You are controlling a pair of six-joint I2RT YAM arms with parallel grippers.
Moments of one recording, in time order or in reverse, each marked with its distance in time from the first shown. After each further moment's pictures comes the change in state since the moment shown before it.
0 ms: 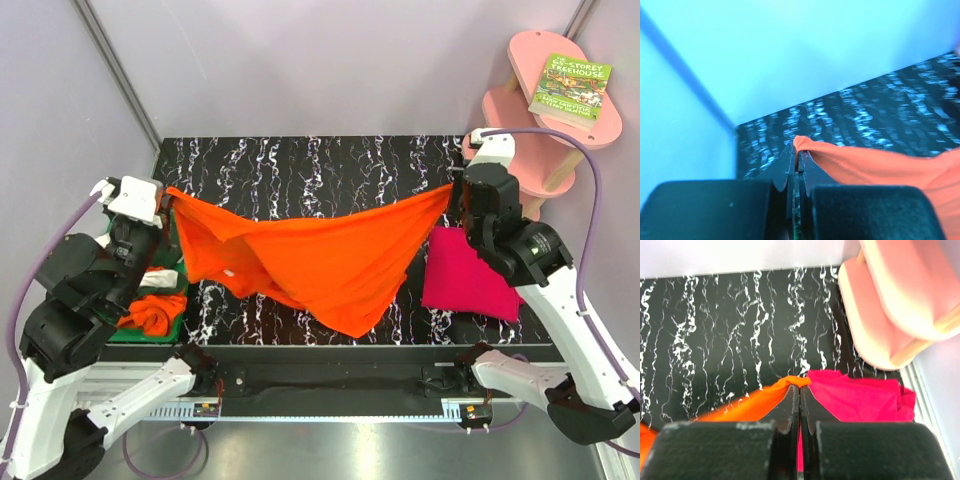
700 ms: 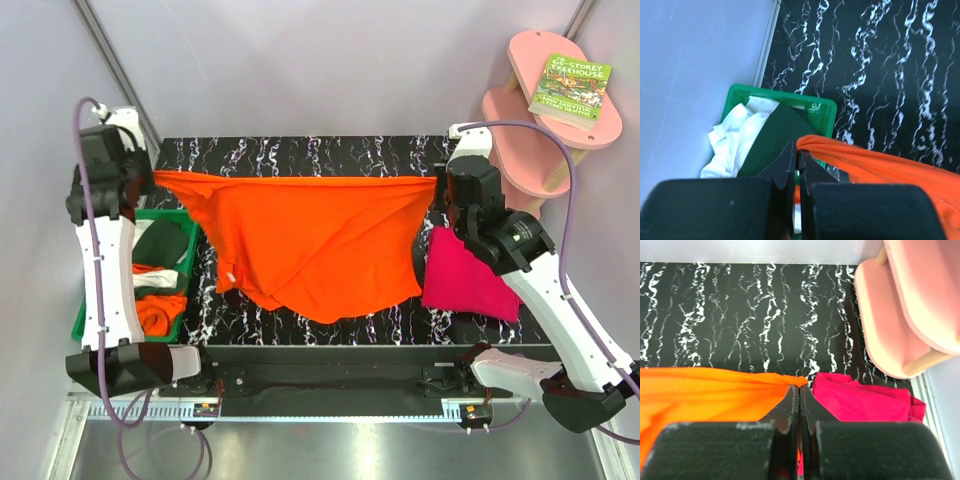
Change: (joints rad) left arm 0.811 0.542 0.107 -0.116 0.306 -0.160; right arm 0.007 0.063 0.005 0.050 -0.047 -0.047
